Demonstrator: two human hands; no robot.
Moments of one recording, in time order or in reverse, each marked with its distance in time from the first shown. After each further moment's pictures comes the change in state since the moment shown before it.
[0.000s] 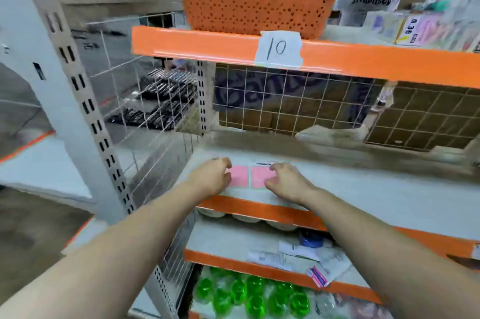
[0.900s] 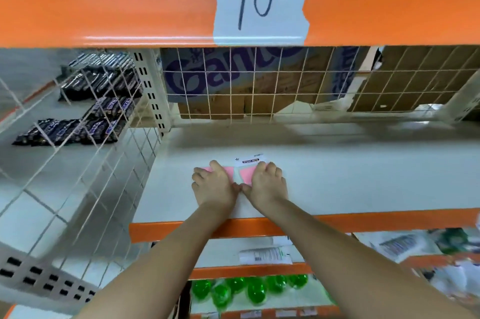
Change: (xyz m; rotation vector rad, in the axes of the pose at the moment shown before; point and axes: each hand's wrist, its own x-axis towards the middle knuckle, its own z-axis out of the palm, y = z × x) left_hand 0.094 0.025 0.091 -0.025 0.035 -0.270; right_hand 0.063 0.000 0.061 0.079 0.140 0.407
